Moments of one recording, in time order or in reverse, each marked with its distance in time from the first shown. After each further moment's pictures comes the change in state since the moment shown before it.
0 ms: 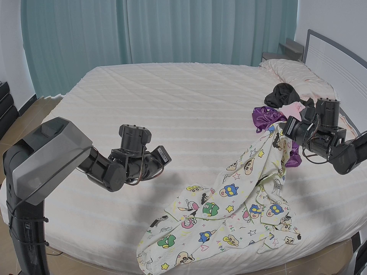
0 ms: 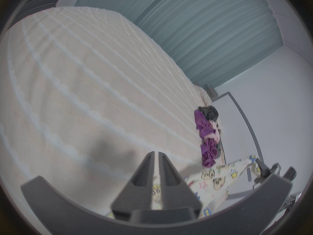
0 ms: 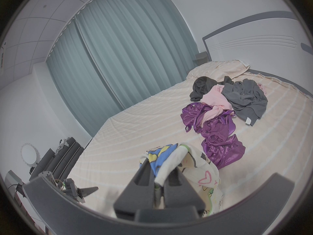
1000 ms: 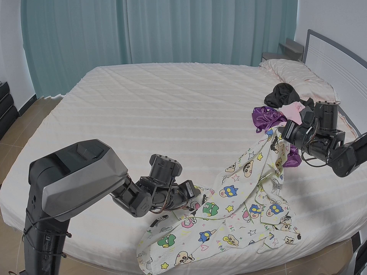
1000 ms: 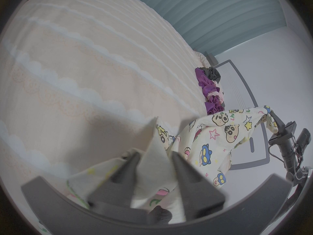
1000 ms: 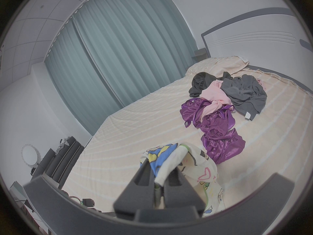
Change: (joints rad) left arm -0.158 0.130 0.036 -0.001 -0.099 0.007; right arm 0.009 0.003 0.023 0.001 0.001 0.018
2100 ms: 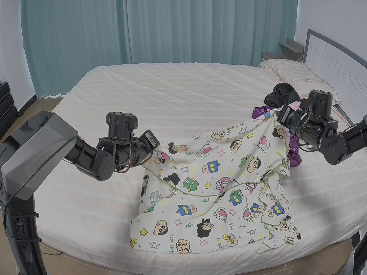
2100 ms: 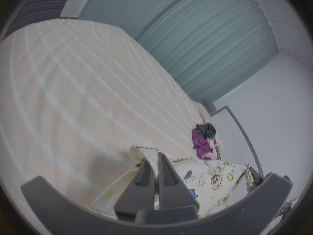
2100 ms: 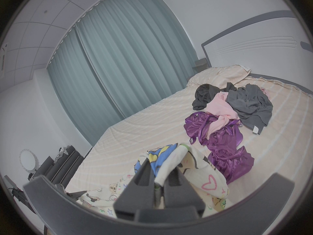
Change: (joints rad) left arm 0.218 -0.184 -0.054 -0.019 0.146 0.001; right arm -0.010 0.090 -0.167 -0.030 -0.036 0.002
